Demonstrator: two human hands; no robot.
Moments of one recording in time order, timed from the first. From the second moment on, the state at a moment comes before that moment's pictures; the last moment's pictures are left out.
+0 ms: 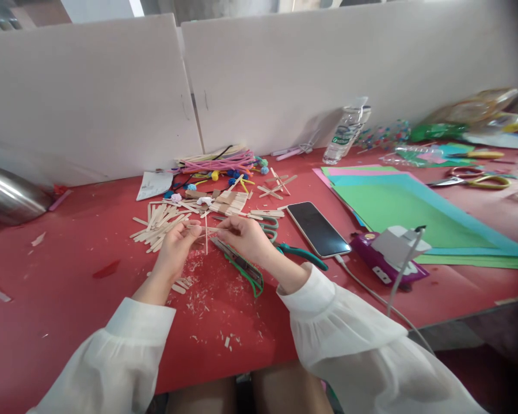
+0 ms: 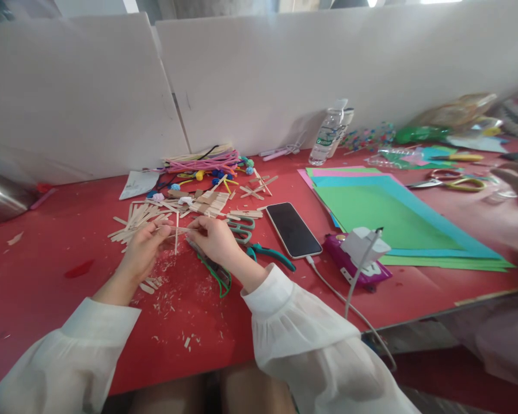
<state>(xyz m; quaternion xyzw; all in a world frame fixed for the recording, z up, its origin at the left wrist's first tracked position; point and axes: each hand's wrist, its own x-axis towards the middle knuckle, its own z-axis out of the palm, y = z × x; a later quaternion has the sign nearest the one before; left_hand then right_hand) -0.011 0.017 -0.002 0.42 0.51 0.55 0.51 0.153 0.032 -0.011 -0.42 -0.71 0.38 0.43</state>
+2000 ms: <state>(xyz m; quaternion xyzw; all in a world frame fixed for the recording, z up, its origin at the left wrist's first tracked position) 0.000 0.013 0.002 0.38 0.50 0.60 0.48 0.149 0.021 -0.002 -0.45 -0.81 0.15 0.34</state>
